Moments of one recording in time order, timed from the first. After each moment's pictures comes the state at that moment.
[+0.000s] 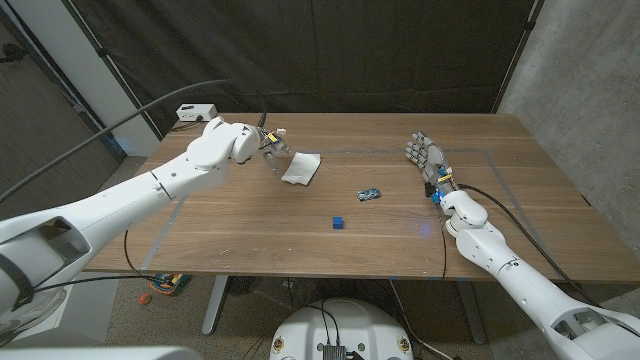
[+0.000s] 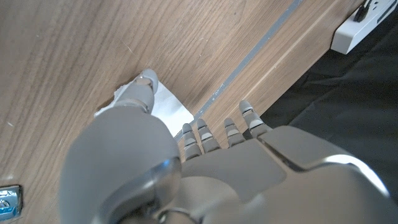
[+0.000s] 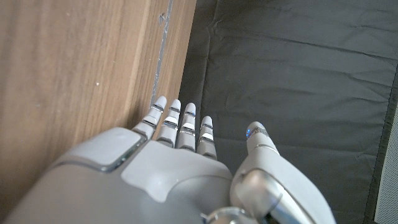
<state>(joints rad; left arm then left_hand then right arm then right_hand) 0.42 0.88 0.87 -1.86 0.96 0.35 -0.73 0.93 -0.07 0.46 -0.16 0.26 0.11 -0.21 0.22 0.22 0.10 -0.20 0.22 0.22 -0.07 -0.02 0.20 0.19 -0.10 0.10 0.55 0.19 -0.87 -0.45 -0.37 -1.26 0.67 0.34 0.00 0.25 0.13 0.36 -0.10 0.18 0.18 -0.02 0.20 0.18 0.24 0.09 0.24 0.19 0.21 0.09 0.20 0.19 0.01 0.11 0.53 0.19</state>
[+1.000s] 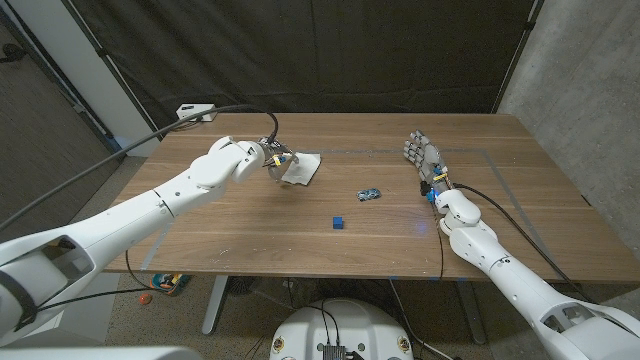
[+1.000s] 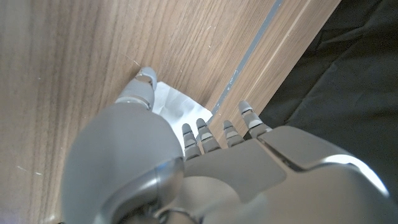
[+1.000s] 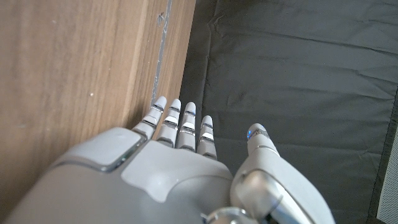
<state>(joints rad) 0.51 0.85 0.82 -1.79 1.12 0.15 -0.60 0.95 -0.08 0.39 -0.13 0.26 0.10 -0.21 0.27 0.26 0.11 -0.20 0.24 0.24 -0.08 -0.04 0.21 0.19 -0.08 0.08 0.53 0.19 -0.84 -0.41 -0.38 -1.22 0.65 0.35 -0.02 0.23 0.13 0.36 -0.09 0.18 0.19 -0.01 0.20 0.18 0.25 0.10 0.24 0.19 0.22 0.09 0.20 0.19 0.01 0.11 0.52 0.19</state>
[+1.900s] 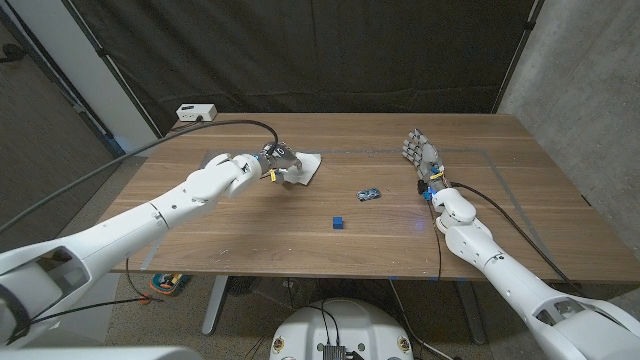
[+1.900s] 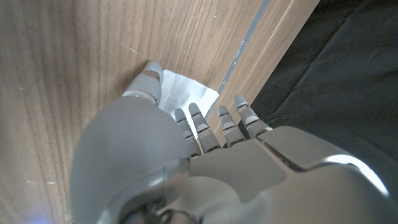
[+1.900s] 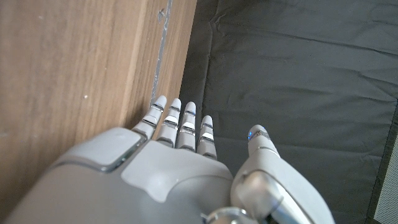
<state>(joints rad) 0.57 0.86 0.81 -1.72 1.18 0.06 -0.29 1.06 -0.02 0.37 -0.14 0.19 0.35 -0.22 0.39 0.25 0.39 -0.21 0.32 0.25 0.17 -0.04 0.25 0.19 0.04 0.04 0.55 0.19 -0.82 -0.39 -0.39 -1.17 0.62 0.37 -0.04 0.21 0.12 0.35 -0.08 0.18 0.19 -0.02 0.20 0.18 0.26 0.10 0.24 0.19 0.23 0.09 0.20 0.19 0.02 0.11 0.52 0.19</state>
